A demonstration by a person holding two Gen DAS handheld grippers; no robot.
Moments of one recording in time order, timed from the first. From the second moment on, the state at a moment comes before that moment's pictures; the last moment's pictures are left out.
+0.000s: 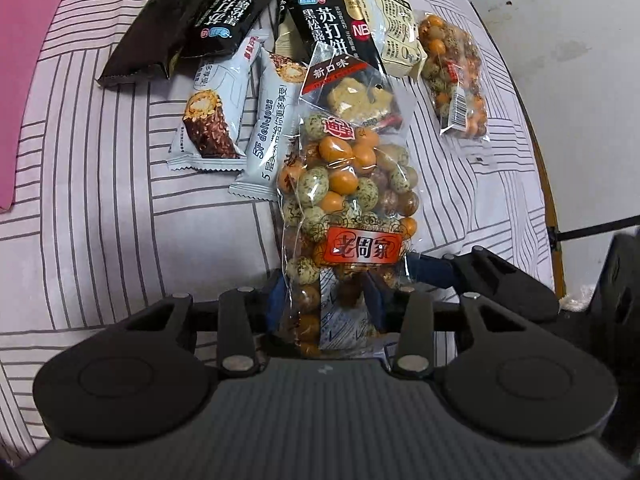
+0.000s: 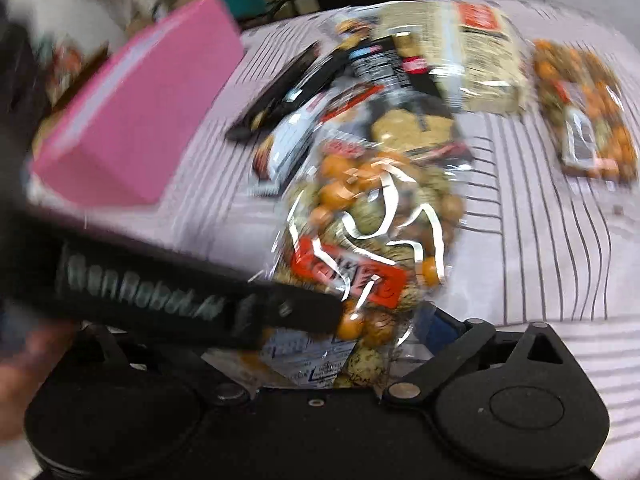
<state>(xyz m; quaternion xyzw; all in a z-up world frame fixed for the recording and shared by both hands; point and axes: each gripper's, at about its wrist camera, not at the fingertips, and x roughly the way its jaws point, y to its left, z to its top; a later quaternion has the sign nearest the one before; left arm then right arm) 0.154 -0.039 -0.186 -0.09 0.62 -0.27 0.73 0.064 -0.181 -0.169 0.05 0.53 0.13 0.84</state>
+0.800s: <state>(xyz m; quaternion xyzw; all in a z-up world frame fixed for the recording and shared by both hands) 0.086 -0.009 -0.110 -0.09 0.56 -0.28 0.78 0.015 -0.166 -0.099 0.03 0.49 0.17 0.85</state>
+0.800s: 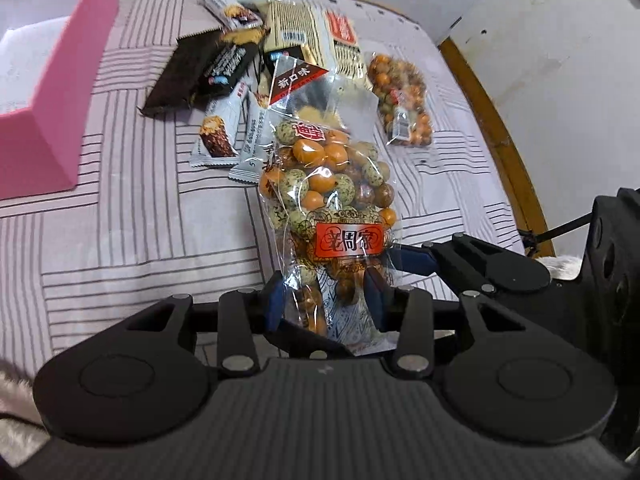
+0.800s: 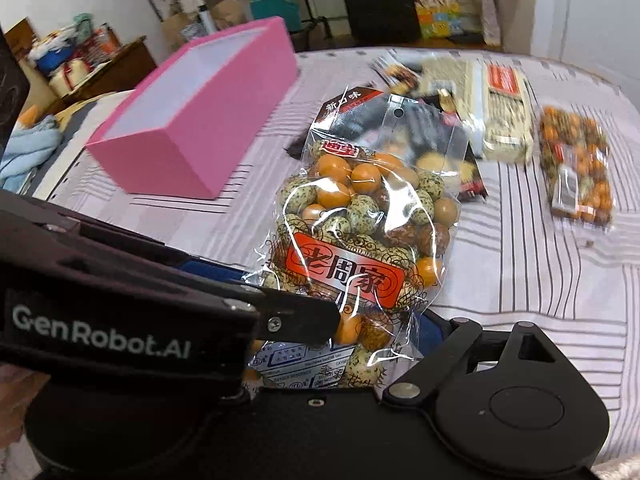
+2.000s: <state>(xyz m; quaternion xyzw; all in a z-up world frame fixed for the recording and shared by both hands) 0.184 0.148 -0.011 -0.13 0.45 -0.18 0.87 0.150 -0.035 -0.011 0.00 0.38 0.33 0.86</state>
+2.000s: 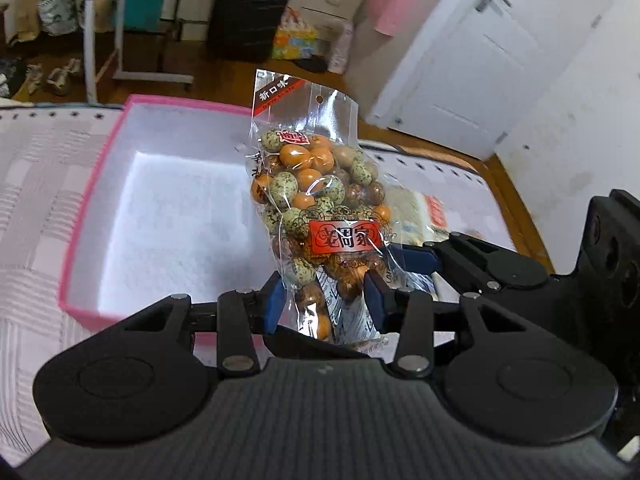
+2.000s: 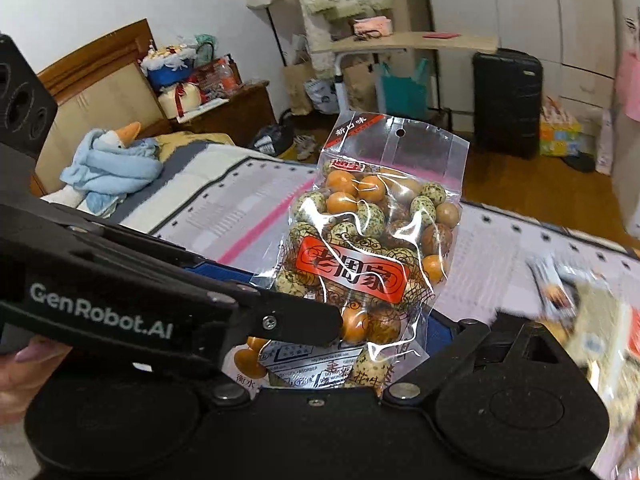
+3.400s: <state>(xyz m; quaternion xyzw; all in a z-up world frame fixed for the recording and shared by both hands) 0.277 0.215 -0.121 -0.16 0.49 -0.09 0.85 0.212 0.038 -0.068 -0.10 0.43 0.25 0.86</state>
